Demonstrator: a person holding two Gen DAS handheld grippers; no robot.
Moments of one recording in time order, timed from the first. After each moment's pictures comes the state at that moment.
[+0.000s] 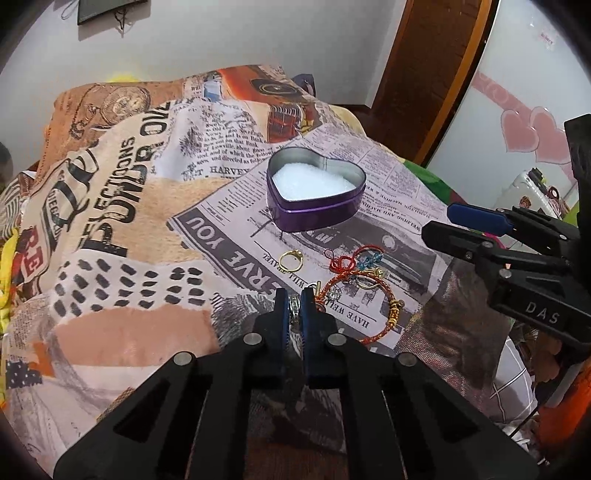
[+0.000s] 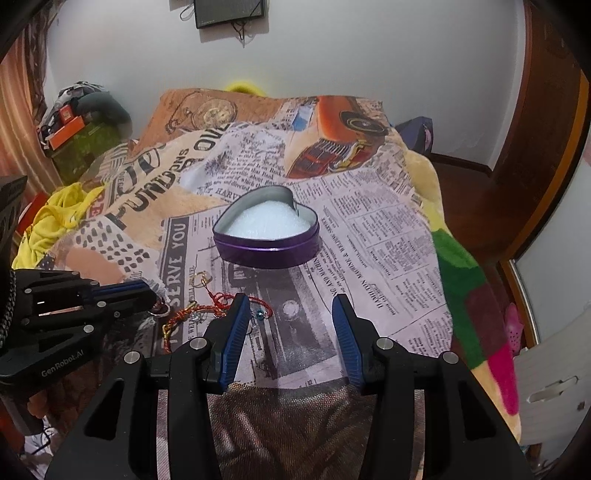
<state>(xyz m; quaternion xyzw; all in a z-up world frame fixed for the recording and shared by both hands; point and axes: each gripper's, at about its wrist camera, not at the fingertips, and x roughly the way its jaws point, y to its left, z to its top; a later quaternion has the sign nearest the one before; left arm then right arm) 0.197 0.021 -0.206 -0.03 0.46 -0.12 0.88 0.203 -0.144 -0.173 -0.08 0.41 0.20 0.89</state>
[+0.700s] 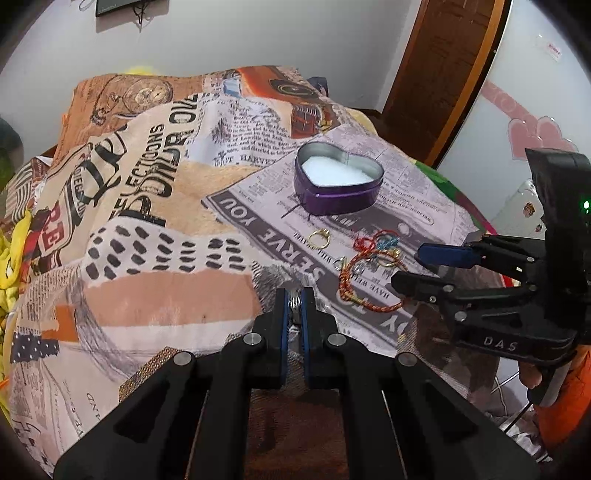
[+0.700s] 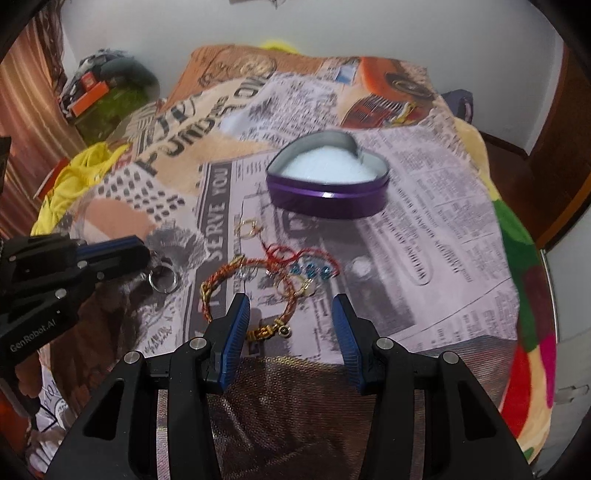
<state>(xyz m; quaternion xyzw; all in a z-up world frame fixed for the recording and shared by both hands) 0.176 0.045 -0.208 -0.04 0.46 -0.10 0.88 0.199 -0.111 -0.210 -0.09 0.48 0.26 0.83</state>
